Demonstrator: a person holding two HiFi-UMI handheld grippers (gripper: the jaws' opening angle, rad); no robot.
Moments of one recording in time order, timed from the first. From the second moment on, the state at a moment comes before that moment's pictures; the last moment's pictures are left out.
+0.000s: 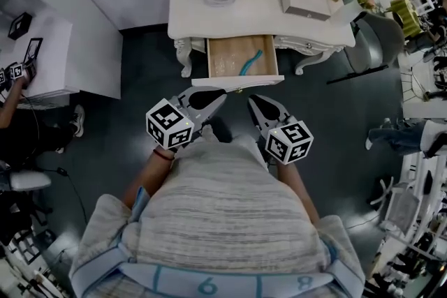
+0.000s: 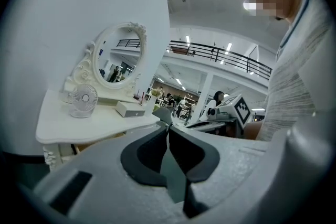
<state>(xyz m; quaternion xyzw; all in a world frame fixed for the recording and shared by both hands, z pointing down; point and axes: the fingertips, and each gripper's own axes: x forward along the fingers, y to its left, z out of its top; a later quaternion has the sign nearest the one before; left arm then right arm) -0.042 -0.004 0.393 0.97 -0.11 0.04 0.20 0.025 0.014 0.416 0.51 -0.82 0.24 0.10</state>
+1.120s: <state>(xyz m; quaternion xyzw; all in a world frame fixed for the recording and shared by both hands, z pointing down) 0.004 -0.028 0.516 0.95 -0.13 0.14 0.27 0.075 -0.026 0.590 0.48 -0.78 0.34 0.22</state>
